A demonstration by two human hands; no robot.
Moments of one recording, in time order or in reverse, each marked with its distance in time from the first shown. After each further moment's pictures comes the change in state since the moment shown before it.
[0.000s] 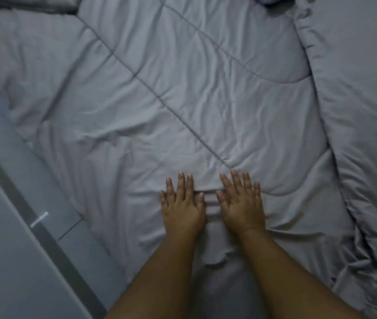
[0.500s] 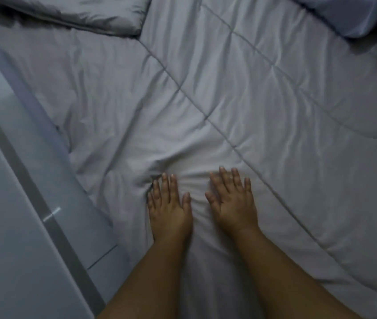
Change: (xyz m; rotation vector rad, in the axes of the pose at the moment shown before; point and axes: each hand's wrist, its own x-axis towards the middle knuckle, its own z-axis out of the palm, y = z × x) left_hand 0.176 -0.172 -0.101 0.012 0.144 -0.158; right_hand 0.177 -0.207 0.046 0.000 -0.108 -0.179
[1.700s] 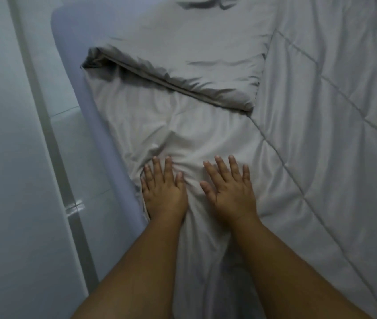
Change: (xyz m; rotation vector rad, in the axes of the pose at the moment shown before) left_hand 0.344 -0.174 -0.149 -0.055 0.116 -0.271; right_hand 0.329 -0.258 0.020 -0.116 -0.026 -0.244
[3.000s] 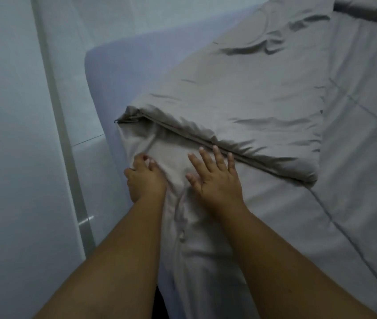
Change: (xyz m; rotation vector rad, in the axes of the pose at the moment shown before) left_hand 0.234 -0.057 -0.104 -0.454 0.115 -0.409; right_hand 0.221 -0.125 -0.013 0.035 0.084 -0.152
